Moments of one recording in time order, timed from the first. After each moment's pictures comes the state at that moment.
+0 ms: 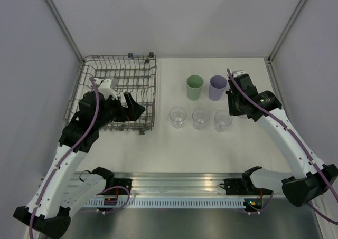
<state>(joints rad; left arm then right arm) -0.38 0.83 1.06 -0.64 0.17 -0.45 0.44 1.20 1.32 -1.05 0.30 0.24</state>
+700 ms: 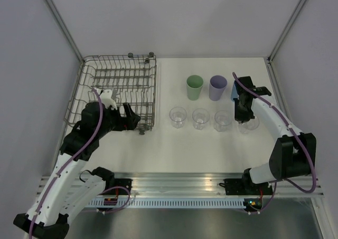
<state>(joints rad) -0.39 0.72 0.91 -0.68 0.05 -0.38 0.14 1.44 1.14 -0.98 0.20 0.24</state>
